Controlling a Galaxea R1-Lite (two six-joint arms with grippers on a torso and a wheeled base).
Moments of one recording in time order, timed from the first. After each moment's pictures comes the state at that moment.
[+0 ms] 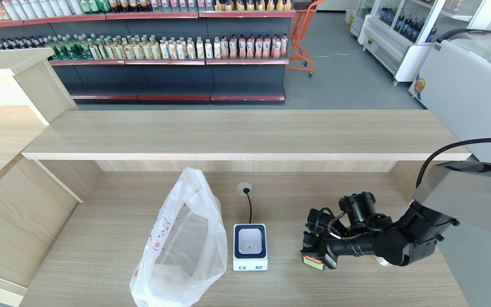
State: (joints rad) left arm 0.00 0.00 0.00 0.00 -0.02 0.00; right arm 0.32 2.27 -0.82 -0.67 0.45 -0.74
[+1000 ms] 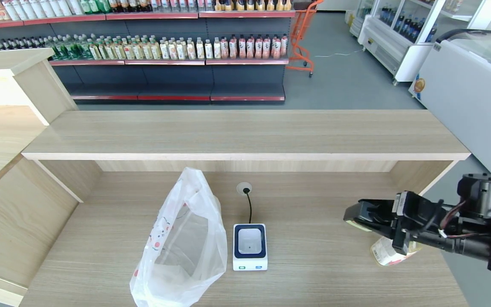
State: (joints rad) left arm 0.00 0.00 0.00 0.00 -0.02 0.00; right arm 0.07 1.72 -0.40 -0.98 0.70 -1.01
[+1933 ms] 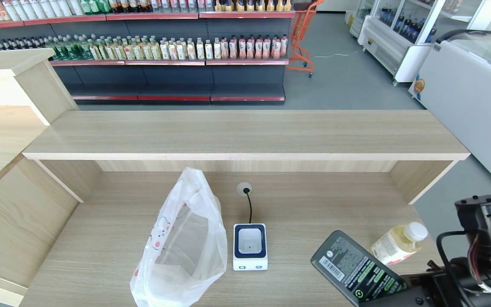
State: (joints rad) left arm 0.00 0.00 0.00 0.00 -0.02 0.00; right arm 0.33 1.45 -0.40 -0.33 1.11 -2.80
